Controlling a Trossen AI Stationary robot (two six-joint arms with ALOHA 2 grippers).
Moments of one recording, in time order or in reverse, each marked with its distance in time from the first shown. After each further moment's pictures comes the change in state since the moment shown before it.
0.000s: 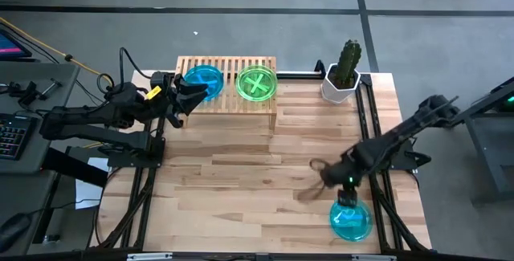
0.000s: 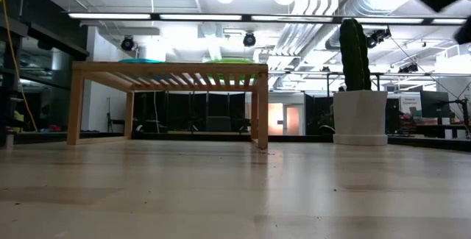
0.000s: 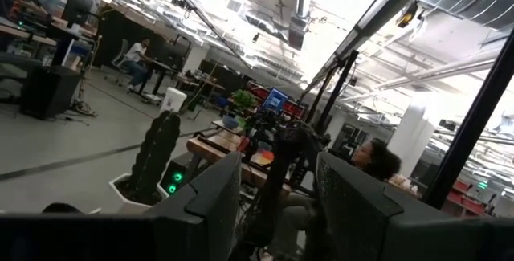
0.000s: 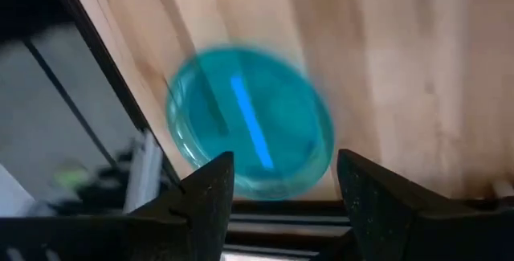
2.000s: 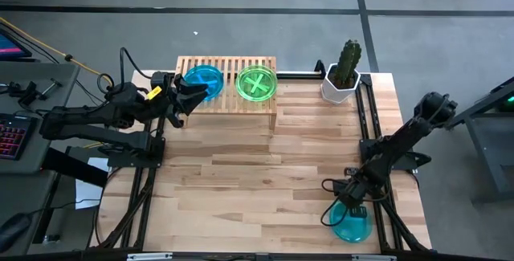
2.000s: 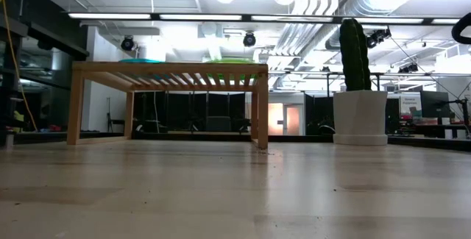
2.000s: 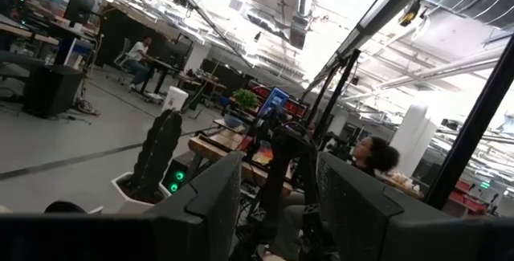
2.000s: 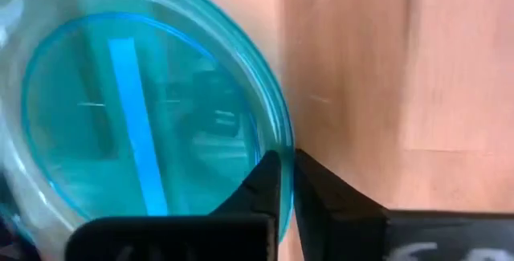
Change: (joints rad) left arm 0.000 0.000 0.000 -0.006 -0.004 0.000; right arm 0.317 0.029 -0.445 0.553 0.193 0.068
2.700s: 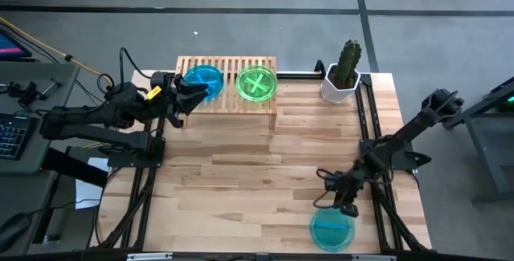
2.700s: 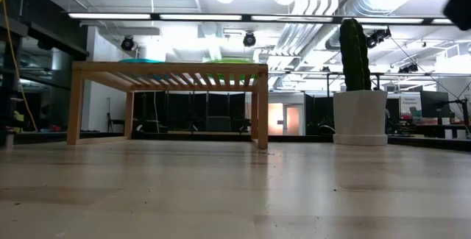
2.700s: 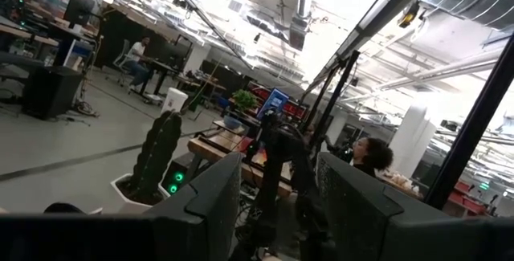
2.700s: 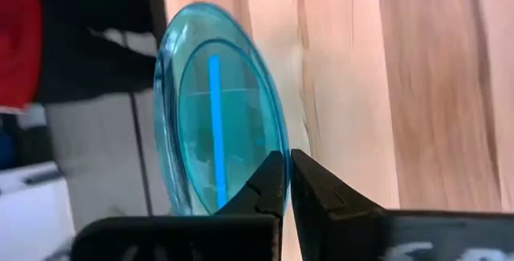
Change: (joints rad) left arm 0.000 0.000 0.000 0.005 0.000 0.001; right arm -0.142 -0.163 0.027 0.209 -0.068 0.041
